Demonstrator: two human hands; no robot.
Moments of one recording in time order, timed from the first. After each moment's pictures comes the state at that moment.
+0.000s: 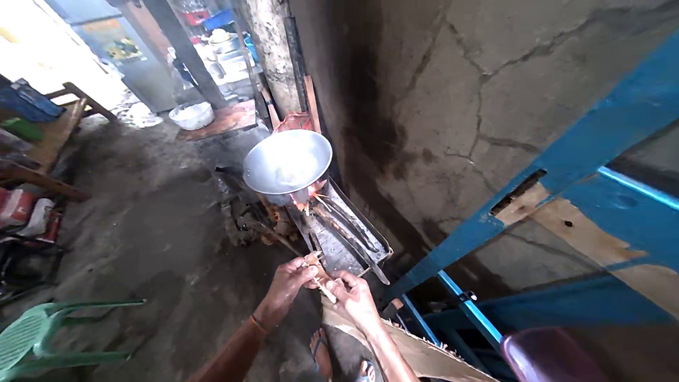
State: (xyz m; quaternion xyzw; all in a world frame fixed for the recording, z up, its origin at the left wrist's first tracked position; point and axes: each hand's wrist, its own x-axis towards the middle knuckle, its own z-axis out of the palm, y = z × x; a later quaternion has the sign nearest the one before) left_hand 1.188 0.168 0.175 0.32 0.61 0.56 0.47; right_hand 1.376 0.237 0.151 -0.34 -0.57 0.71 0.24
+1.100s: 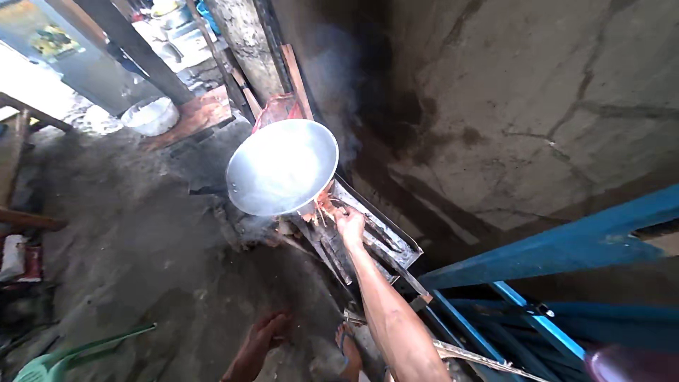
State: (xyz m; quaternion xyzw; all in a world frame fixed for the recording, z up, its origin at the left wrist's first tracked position) left_hand 1.044 0.111 0.084 0.09 0.73 0.38 0.56; right_hand 1.183 0.422 0.092 -0.62 -0.53 0.53 0.24
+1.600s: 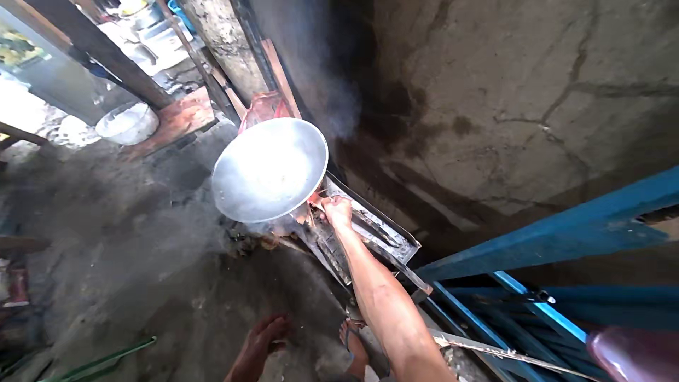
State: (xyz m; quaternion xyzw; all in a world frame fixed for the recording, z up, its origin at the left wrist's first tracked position) left_hand 1.031 0.118 0.075 0.09 0.74 0.36 0.56; right_hand 1.153 0.455 0.087 -0.60 -0.44 0.62 0.24
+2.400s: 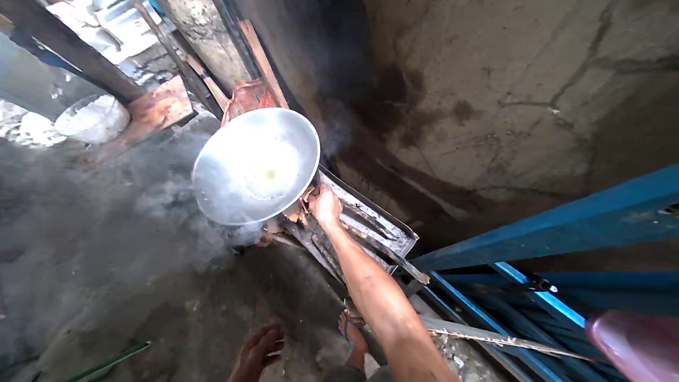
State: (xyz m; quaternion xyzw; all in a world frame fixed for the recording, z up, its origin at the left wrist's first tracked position) left_hand 1.022 0.095 0.057 0.06 0.75 0.34 0.56; right_hand 1.134 0.461 0.081 -0.63 -0.63 0.43 0.17
